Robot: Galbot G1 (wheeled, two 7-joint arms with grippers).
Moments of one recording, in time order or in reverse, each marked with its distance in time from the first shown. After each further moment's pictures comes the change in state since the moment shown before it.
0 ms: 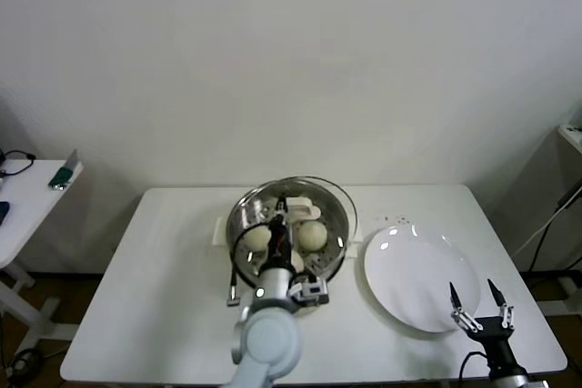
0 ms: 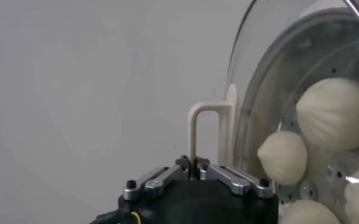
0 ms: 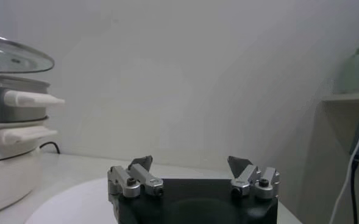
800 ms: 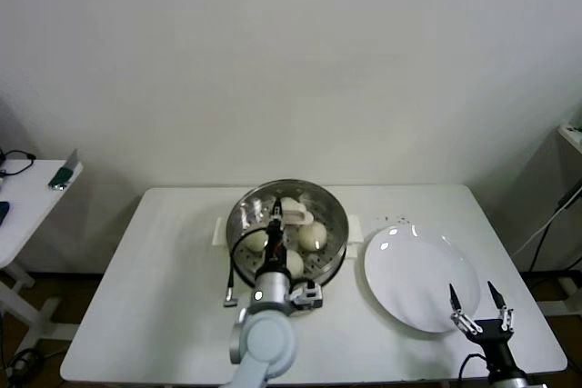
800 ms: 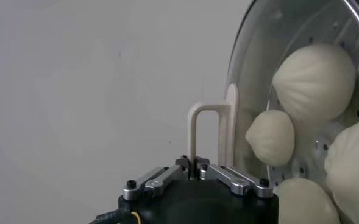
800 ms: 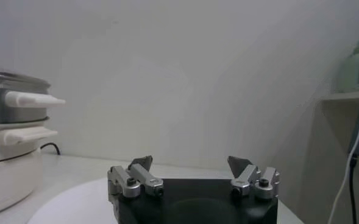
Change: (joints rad) left arm 0.006 0.008 -0.031 0.059 0.071 -0.030 -0.037; right arm -0.006 0.011 -0.001 0.000 0.000 0.011 0.000
